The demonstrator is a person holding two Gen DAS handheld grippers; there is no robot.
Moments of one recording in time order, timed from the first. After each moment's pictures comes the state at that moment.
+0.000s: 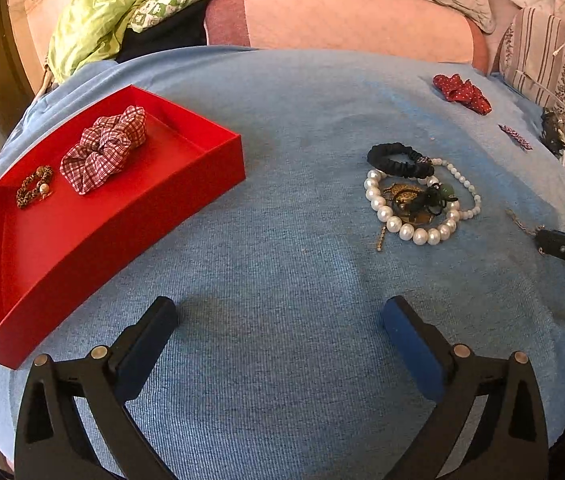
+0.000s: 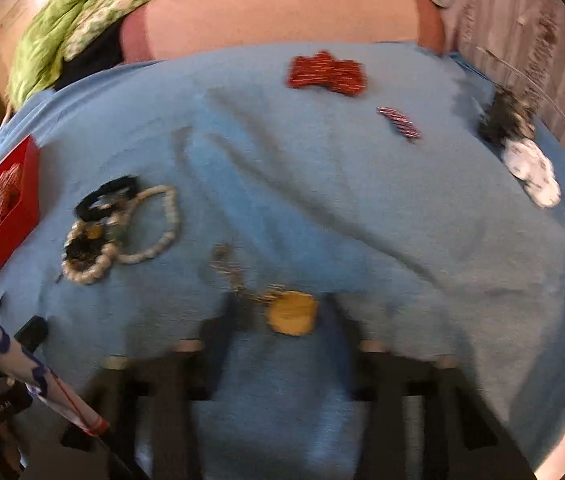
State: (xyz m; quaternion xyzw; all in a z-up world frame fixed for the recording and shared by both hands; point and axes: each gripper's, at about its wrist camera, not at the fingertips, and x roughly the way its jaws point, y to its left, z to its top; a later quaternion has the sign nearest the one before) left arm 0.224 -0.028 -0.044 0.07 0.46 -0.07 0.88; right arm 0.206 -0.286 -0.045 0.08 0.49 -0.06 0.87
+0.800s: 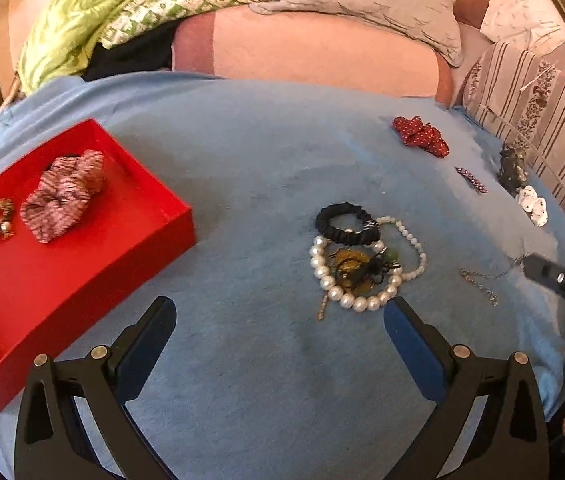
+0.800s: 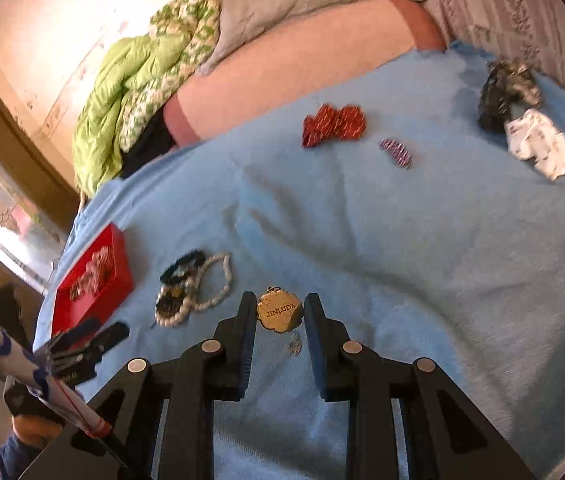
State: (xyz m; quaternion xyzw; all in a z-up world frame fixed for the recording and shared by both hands) left arm 0.247 -0.041 -0.017 0.01 0.43 -0.15 0.89; right arm 0.175 -0.322 -0.012 0.22 0.39 0.05 0.89
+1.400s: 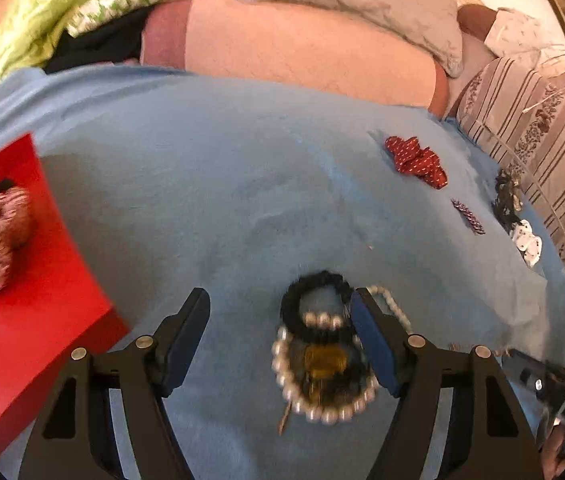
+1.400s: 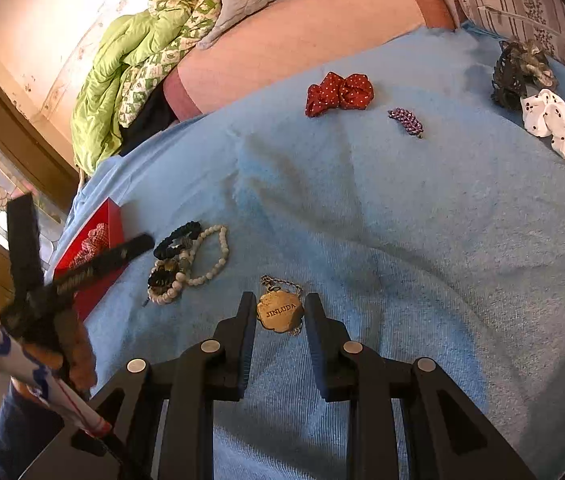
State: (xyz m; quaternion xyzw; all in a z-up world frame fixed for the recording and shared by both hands) left arm 0.325 -0.073 -0.025 -0.02 0.46 -0.19 0.87; right arm 0.180 -0.322 -0.027 0.22 0.42 0.07 0.88
